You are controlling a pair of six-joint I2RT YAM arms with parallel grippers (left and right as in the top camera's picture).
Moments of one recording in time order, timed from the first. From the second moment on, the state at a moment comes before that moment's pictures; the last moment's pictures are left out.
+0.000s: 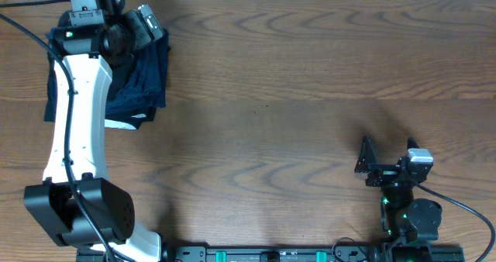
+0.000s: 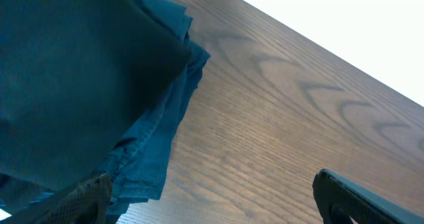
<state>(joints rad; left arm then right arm) 0.10 1.74 1.71 -0.85 0.12 -0.40 0.01 0.01 0.01 -0.07 0.00 0.15</state>
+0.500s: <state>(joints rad) 0.07 1.69 1.70 -1.10 0.12 -0.40 0.01 0.01 0.01 -0.07 0.00 0.15</state>
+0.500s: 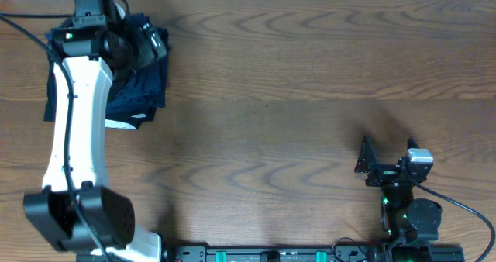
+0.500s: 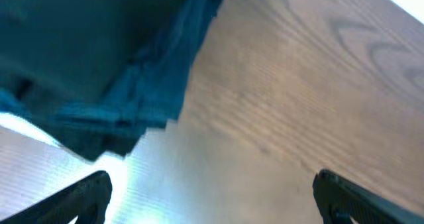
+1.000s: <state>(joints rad) -0.02 1.05 1.59 -1.12 0.12 -0.40 0.01 0.01 0.01 -0.07 0.01 0.15</state>
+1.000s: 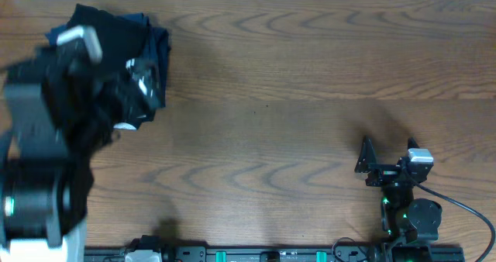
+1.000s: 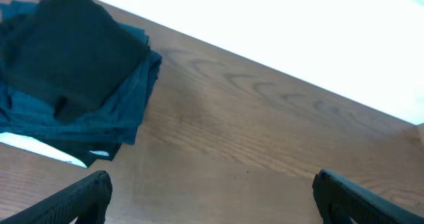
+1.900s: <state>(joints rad) -0.02 0.29 0.16 -0.09 0.03 -0.44 0.01 0.01 0.01 -0.07 0.01 0.15</state>
